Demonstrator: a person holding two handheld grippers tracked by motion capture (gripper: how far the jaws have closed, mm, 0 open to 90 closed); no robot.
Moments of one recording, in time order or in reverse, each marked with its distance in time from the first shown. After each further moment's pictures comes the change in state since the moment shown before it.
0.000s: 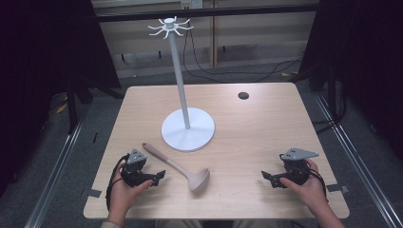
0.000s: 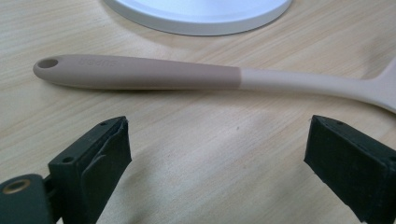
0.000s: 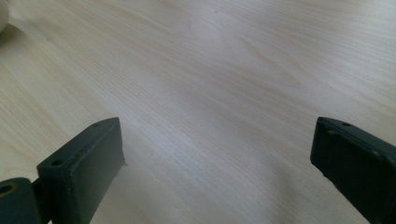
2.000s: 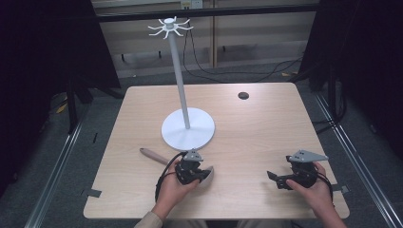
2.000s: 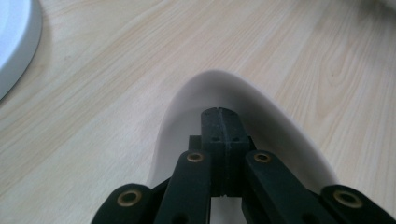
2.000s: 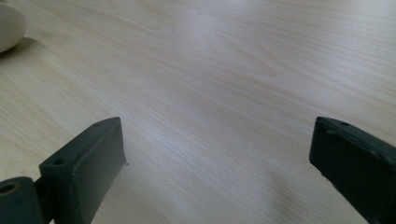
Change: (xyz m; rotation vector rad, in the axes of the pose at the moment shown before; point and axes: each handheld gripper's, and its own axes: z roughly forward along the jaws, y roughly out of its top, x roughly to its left) left arm -0.119 0.061 0.072 0.100 -0.382 0.173; right arm -0.005 -0.009 -0.015 -0.032 -0.033 0.057
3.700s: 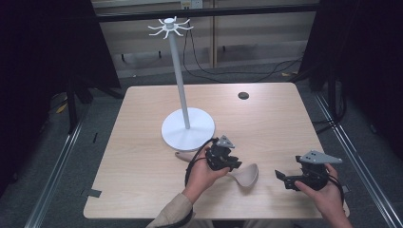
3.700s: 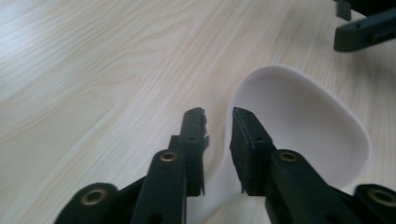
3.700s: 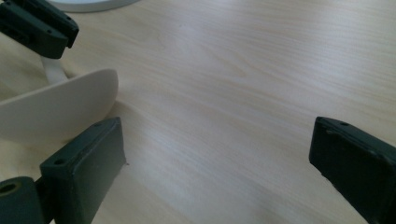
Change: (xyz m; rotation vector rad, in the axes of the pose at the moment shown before) left arm -0.021 0.068 0.040 -0.019 -0.039 0.067; right arm -0.004 0.003 -0.026 -0.032 -0.054 0.039
